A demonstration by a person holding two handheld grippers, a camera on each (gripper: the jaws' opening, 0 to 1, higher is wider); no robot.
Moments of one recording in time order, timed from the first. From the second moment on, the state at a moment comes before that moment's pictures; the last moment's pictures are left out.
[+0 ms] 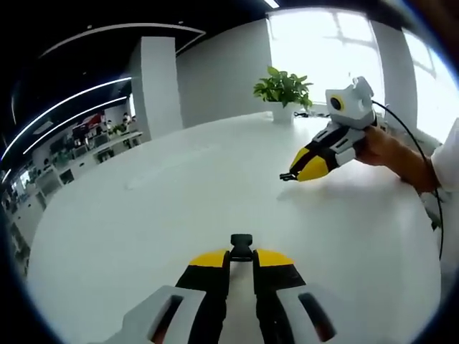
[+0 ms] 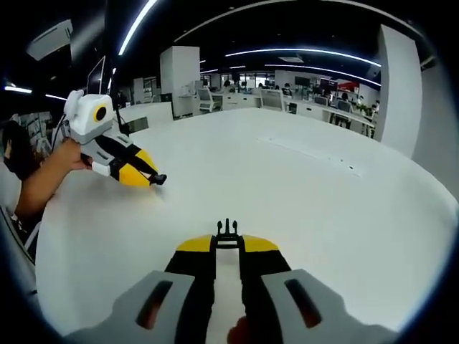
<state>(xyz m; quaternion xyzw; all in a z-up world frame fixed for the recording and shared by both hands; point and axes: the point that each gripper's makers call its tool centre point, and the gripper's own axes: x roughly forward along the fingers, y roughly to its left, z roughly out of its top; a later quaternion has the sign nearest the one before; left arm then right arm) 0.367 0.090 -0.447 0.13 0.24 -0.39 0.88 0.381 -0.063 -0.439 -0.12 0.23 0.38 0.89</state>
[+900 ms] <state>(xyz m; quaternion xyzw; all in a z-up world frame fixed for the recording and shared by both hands) 0.324 0.056 -0.456 0.15 0.25 -0.50 0.82 0.323 -0.058 -0.441 -0.15 0.20 0.56 0.79</state>
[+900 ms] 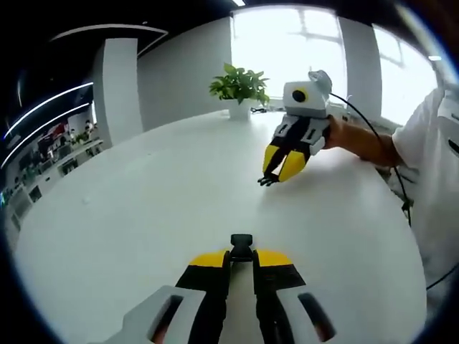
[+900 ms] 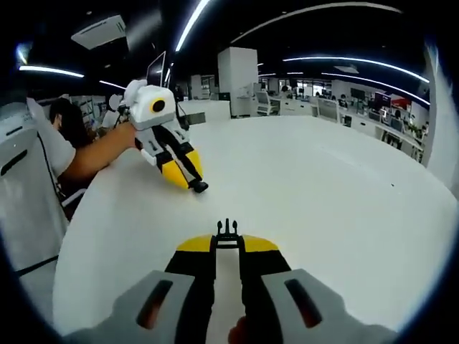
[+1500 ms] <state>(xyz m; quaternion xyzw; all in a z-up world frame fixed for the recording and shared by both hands) 0.295 0.044 -0.449 0.16 0.22 -0.56 0.78 0.287 -0.043 -0.446 -0.18 0.17 0.63 0.73</state>
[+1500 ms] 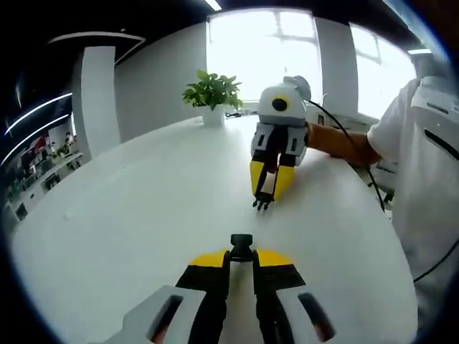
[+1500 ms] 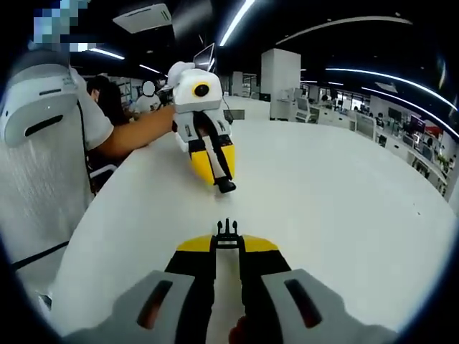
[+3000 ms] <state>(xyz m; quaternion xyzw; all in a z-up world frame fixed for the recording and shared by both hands) 0.260 0.023 -0.462 0.16 0.21 -0.64 0.72 0.255 -0.029 -0.454 -0.19 0.16 0.69 0.68</state>
